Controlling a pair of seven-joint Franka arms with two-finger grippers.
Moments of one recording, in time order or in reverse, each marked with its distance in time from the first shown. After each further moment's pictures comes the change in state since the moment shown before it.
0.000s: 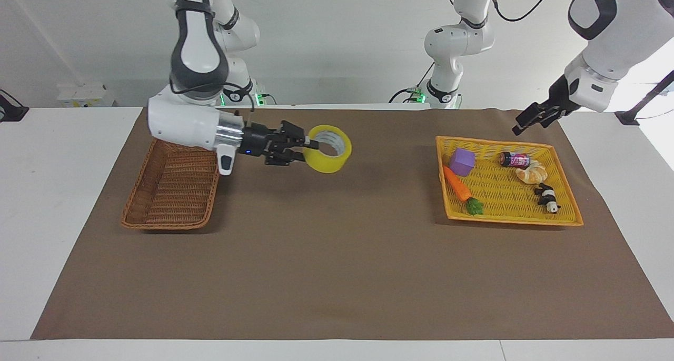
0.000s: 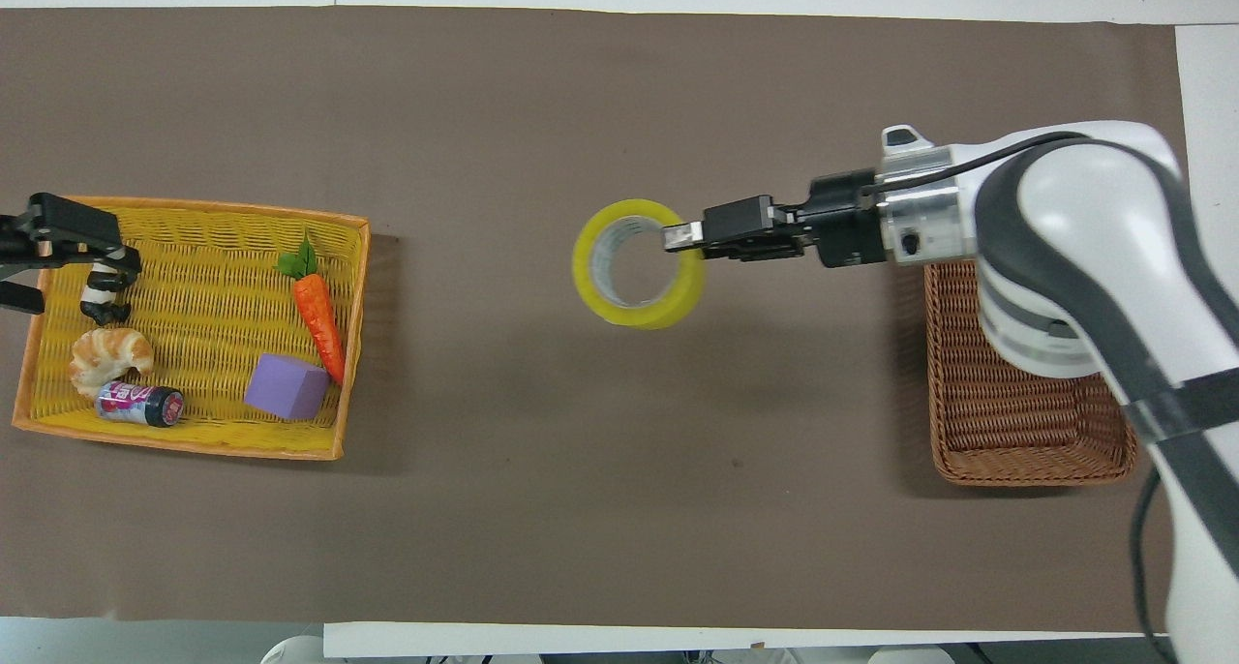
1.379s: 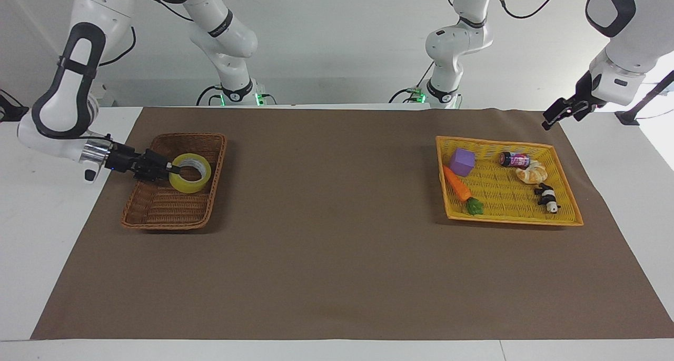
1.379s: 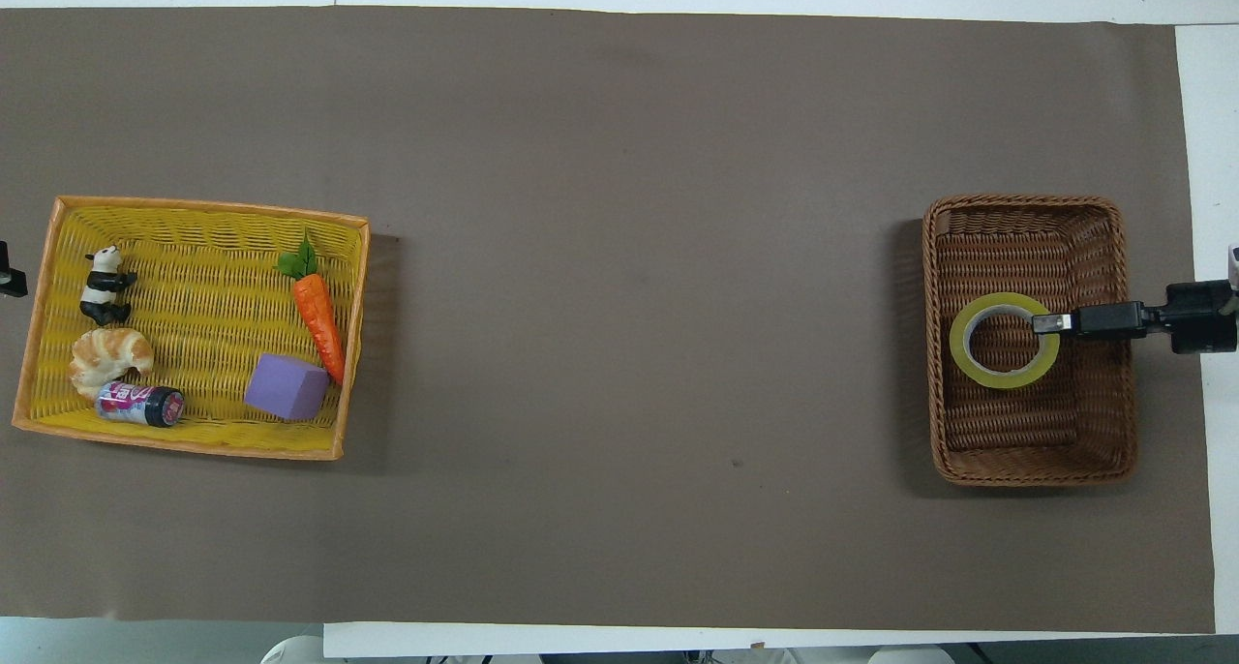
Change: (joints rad) left arm 0.047 -0.004 -0.060 0.031 0.134 -0.012 0.041; right arm -0.568 0.178 0.007 -0.077 -0.366 -0.067 -0.427
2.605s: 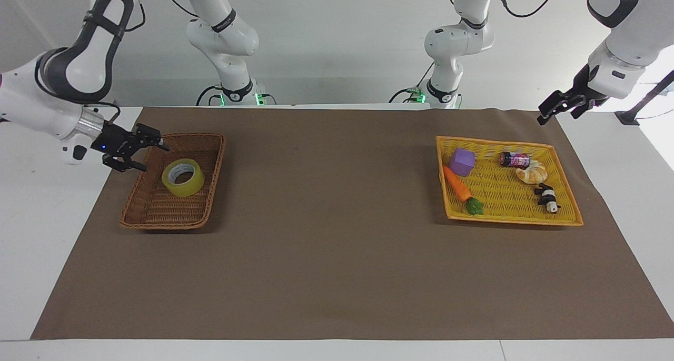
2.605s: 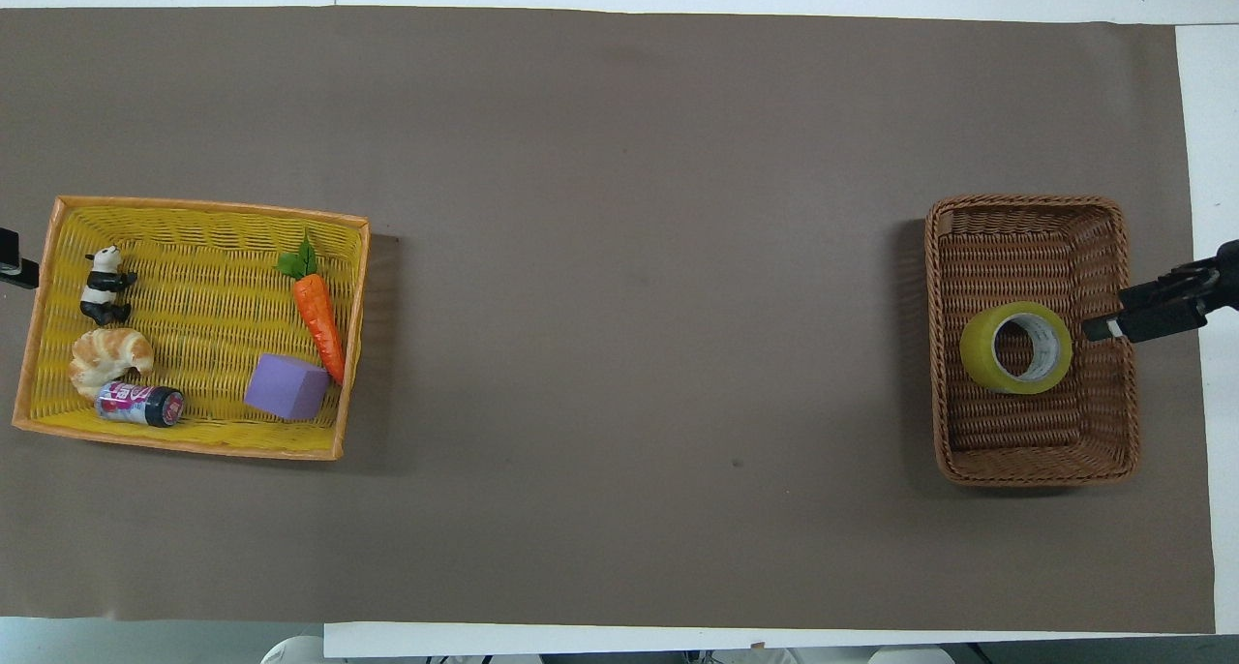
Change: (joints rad) left arm -0.108 0.028 0.070 0.063 -0.028 -0.055 0.038; right arm 0.240 -0.213 0.010 0.192 -0.488 -0.002 0.032
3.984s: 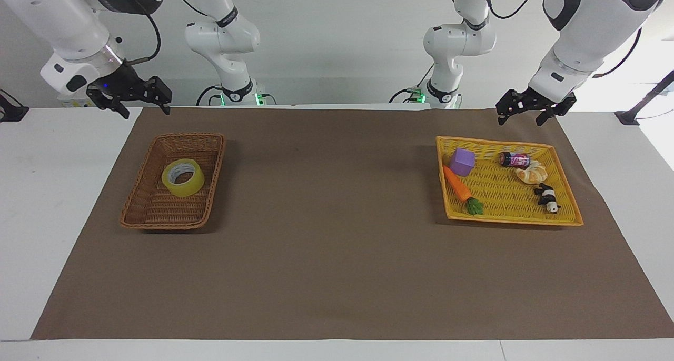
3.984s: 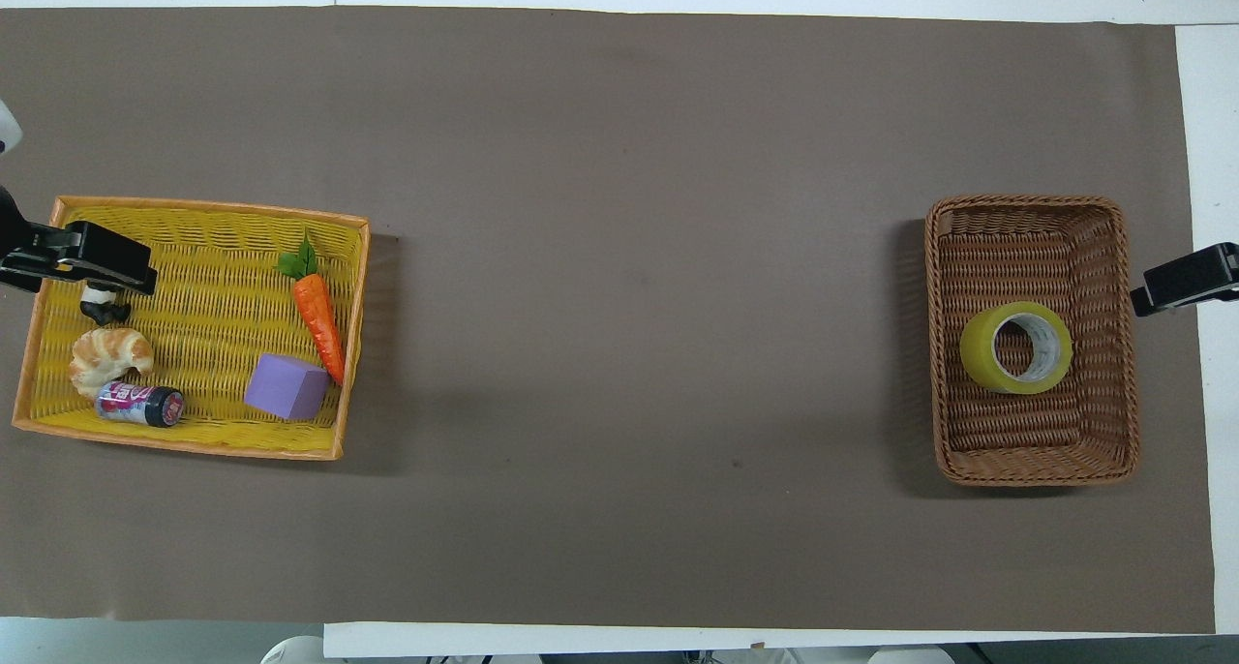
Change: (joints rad) left arm -0.158 0.003 -0.006 -0.001 -0.003 0.004 0.081; right arm 0.160 -0.103 0.034 0.232 -0.282 -0.237 0.628
